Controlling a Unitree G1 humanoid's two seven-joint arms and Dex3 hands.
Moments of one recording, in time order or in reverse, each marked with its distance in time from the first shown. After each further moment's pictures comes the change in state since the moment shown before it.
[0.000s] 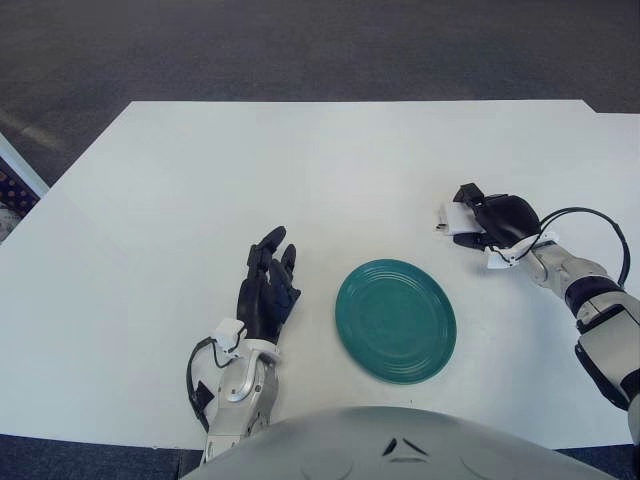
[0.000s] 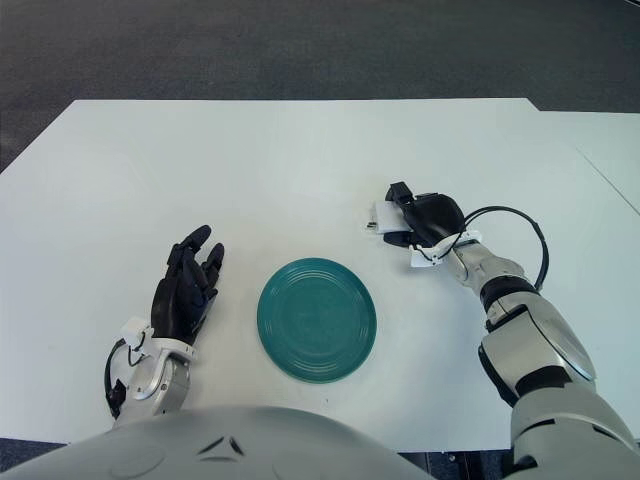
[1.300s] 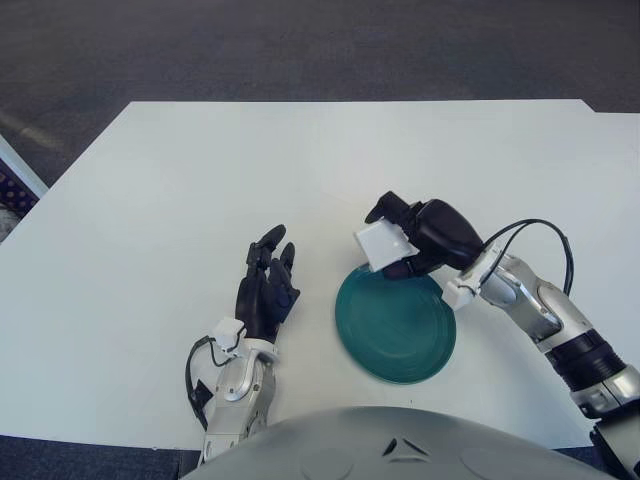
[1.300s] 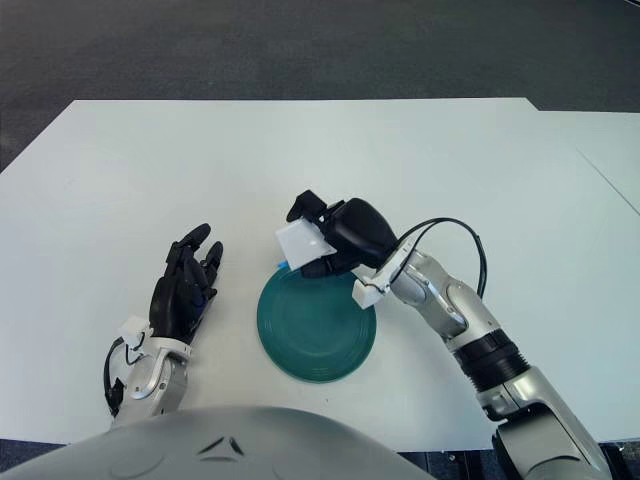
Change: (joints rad) left arm -0.003 0.001 0.008 -0.001 0.049 0.018 0.000; right arm 0.496 0.045 -0.191 -1.187 0.090 -0.005 0.481
